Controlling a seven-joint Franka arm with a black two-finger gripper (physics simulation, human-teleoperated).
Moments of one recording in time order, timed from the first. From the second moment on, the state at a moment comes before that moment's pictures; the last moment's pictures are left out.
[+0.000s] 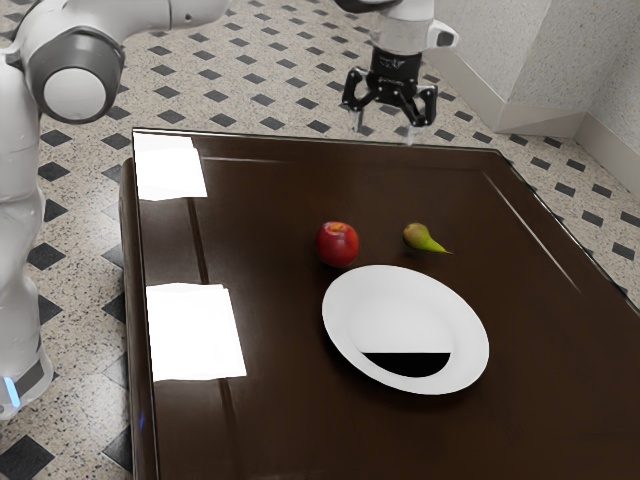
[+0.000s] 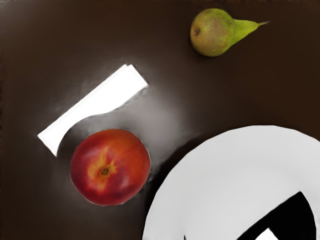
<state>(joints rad) -0.21 0.11 0.30 -1.30 -0.12 1.51 -0.73</state>
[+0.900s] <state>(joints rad) 0.04 0.21 0.34 -1.40 -0.33 1.50 -1.34</state>
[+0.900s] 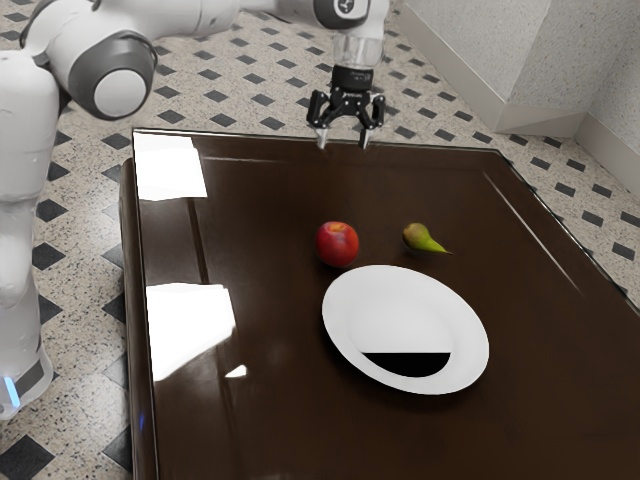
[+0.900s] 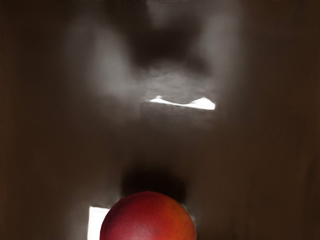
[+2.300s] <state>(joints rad) 0.20 0.50 0.01 -1.37 -0.51 2.04 -2.16</state>
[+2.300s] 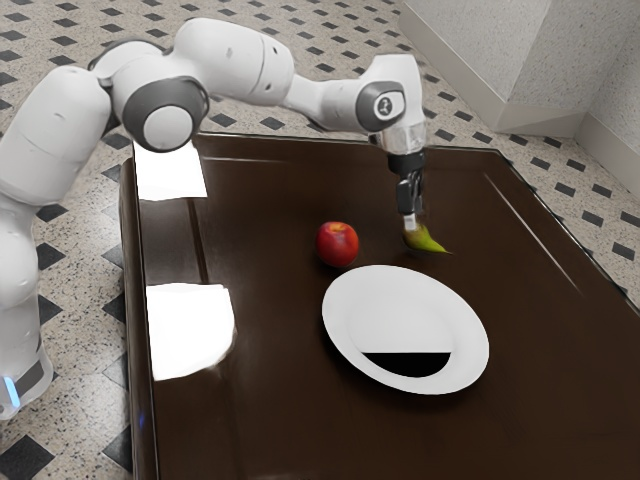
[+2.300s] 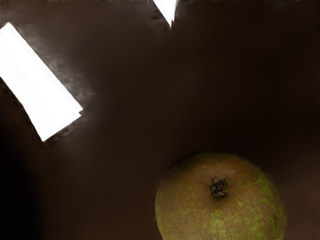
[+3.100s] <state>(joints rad) 0.24 0.68 -0.01 -1.20 -0.50 2.11 -2.22</state>
